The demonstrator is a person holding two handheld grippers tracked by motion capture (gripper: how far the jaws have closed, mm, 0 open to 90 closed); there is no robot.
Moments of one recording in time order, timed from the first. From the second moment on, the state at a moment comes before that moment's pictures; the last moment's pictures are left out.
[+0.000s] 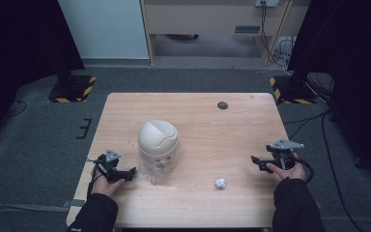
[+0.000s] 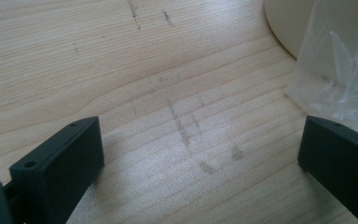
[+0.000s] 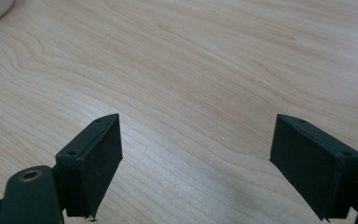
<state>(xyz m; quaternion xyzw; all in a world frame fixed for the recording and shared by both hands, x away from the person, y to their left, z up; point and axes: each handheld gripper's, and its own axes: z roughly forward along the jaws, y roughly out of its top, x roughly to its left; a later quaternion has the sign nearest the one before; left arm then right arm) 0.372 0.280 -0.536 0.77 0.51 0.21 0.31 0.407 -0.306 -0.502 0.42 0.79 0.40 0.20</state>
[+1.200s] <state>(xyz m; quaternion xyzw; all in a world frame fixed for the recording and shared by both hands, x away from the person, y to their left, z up) 0.372 0.280 -0.536 0.77 0.51 0.21 0.31 0.420 -0.266 -0.426 0.34 0.77 0.48 0.24</state>
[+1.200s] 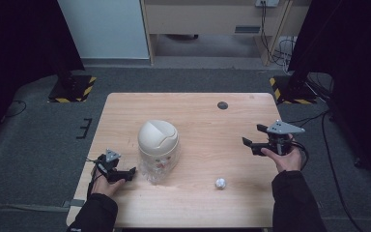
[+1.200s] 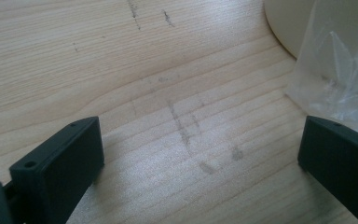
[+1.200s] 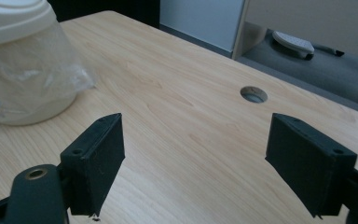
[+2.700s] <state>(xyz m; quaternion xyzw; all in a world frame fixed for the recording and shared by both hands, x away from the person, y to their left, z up) 0.372 0.280 -0.536 0.77 0.51 0.21 0.31 0.455 -0.203 -0.349 0.27 0.77 0.53 0.25</state>
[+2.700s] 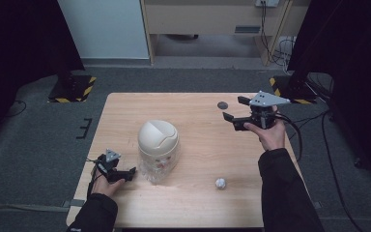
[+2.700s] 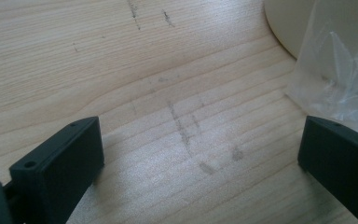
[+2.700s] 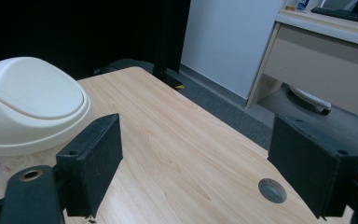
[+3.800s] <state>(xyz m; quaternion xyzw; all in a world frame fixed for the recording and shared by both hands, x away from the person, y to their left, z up) 0.373 0.280 -0.536 0.77 0.51 0.21 0.31 0.470 -0.138 -0.313 0.21 0.78 0.54 0.23</state>
